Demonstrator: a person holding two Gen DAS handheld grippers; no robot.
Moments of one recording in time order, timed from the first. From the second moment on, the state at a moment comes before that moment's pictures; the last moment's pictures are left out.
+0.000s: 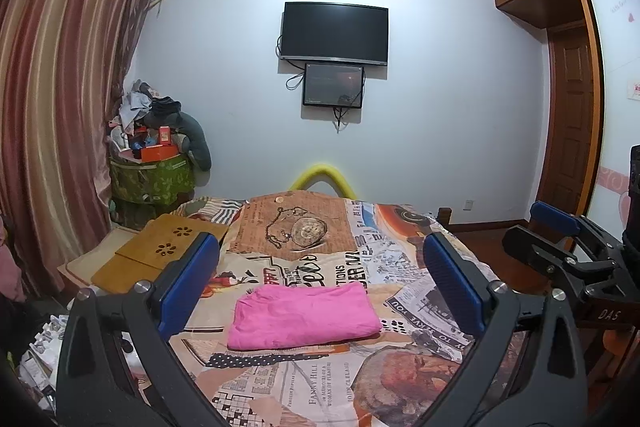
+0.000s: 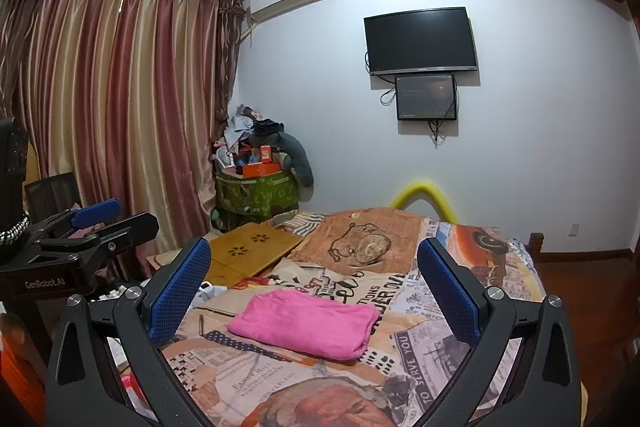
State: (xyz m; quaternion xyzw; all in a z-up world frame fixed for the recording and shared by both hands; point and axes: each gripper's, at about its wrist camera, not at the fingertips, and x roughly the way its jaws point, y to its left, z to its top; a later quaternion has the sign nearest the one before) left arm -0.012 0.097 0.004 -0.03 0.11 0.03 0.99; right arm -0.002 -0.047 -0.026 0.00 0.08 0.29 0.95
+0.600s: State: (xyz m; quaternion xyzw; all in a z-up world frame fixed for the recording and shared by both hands) left arm -0.010 0.098 0.004 -0.04 0.12 0.02 0.99; right arm -0.001 -0.049 -0.025 0.01 0.08 0.29 0.95
